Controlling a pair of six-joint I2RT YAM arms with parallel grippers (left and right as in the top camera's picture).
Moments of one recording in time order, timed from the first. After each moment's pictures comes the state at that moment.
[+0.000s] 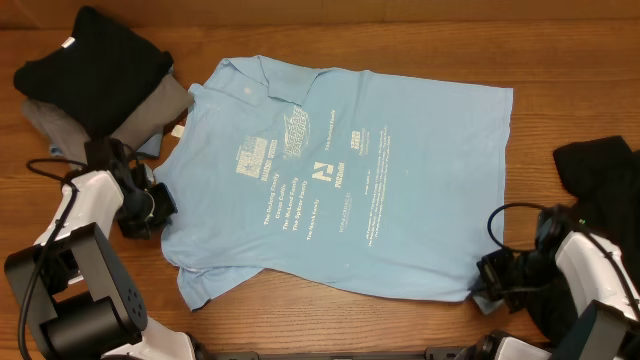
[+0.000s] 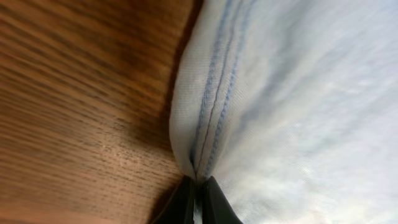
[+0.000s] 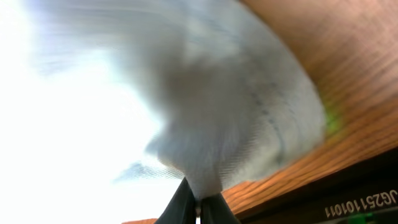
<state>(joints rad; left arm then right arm) 0.37 1.76 1.03 -0.80 0.11 -0.12 -0.42 1.39 0.64 -1.13 -0.34 0.68</state>
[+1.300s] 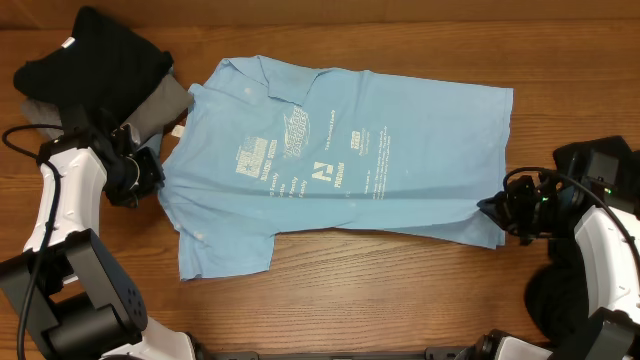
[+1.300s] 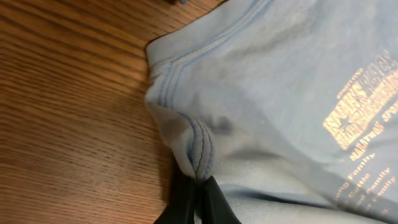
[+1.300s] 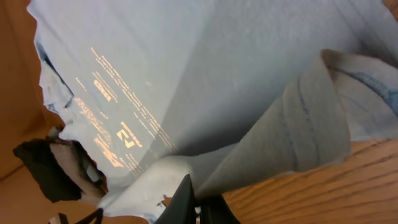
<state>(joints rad) 0.37 1.76 1.26 -0.89 0.21 -0.10 -0.40 1.40 0.90 -0.88 -0.62 0.59</state>
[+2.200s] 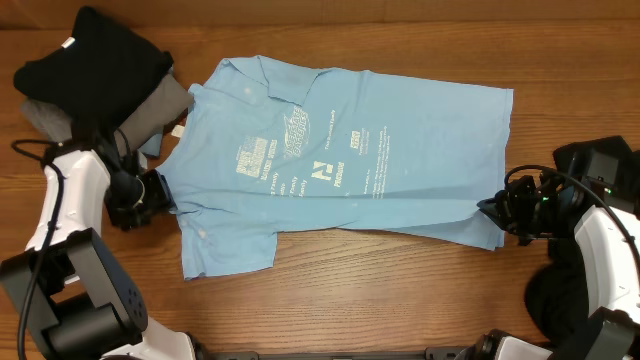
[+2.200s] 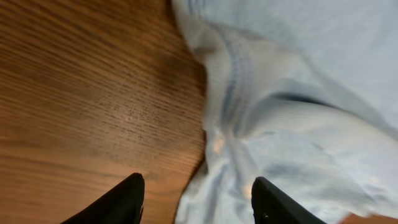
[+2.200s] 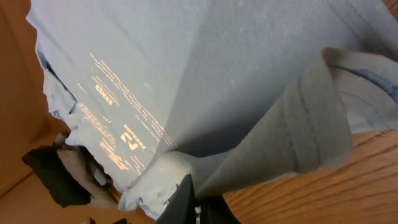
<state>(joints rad) 0.36 1.76 1.19 -1.04 0.13 -0.10 -0.40 1.40 0.90 -0.89 -0.62 0.64</state>
